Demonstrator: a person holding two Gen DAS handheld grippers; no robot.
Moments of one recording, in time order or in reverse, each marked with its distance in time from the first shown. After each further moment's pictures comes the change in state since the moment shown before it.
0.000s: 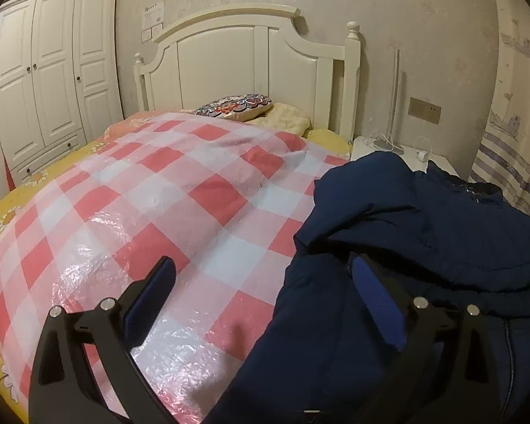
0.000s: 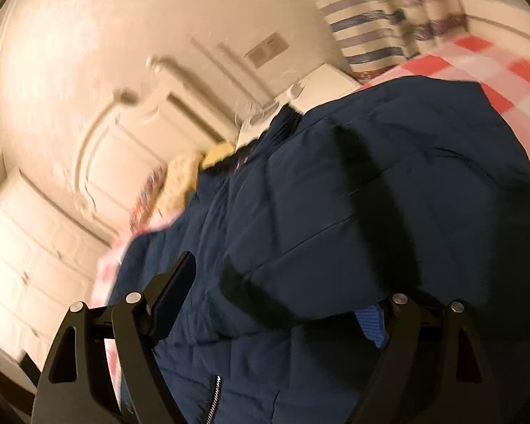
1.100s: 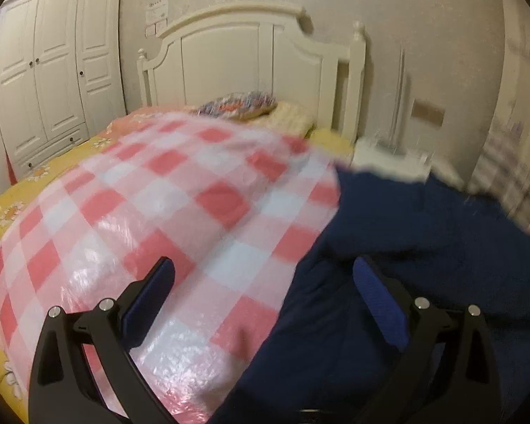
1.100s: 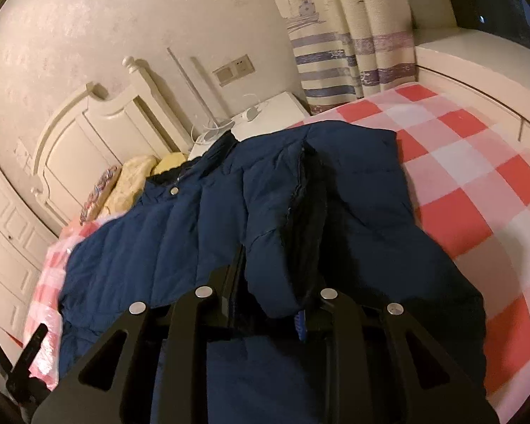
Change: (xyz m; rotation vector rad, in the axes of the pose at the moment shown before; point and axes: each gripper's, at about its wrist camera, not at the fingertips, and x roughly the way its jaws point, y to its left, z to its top) left arm -0.015 0.007 0.022 -0.046 -0.005 -0.029; right arm -0.055 -0.021 0.003 -0.149 -0.062 -0.228
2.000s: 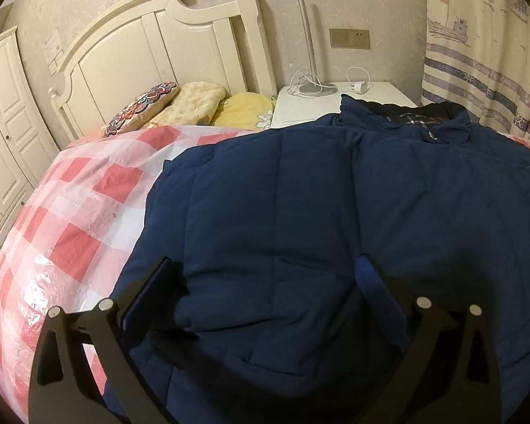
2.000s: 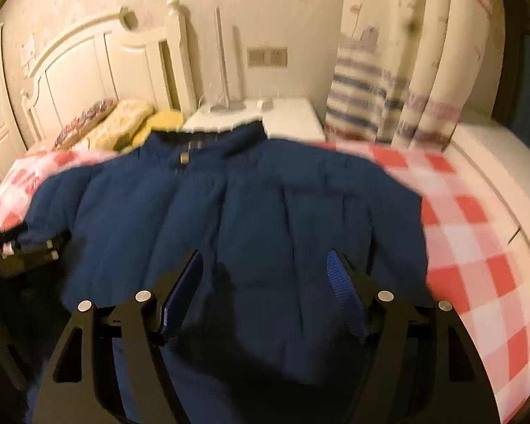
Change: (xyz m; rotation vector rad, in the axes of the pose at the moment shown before) left arm 0.093 -0.152 -0.015 0.370 0.152 -0.094; right arm 0.031 0.076 0.004 -0.416 0.008 -0.194
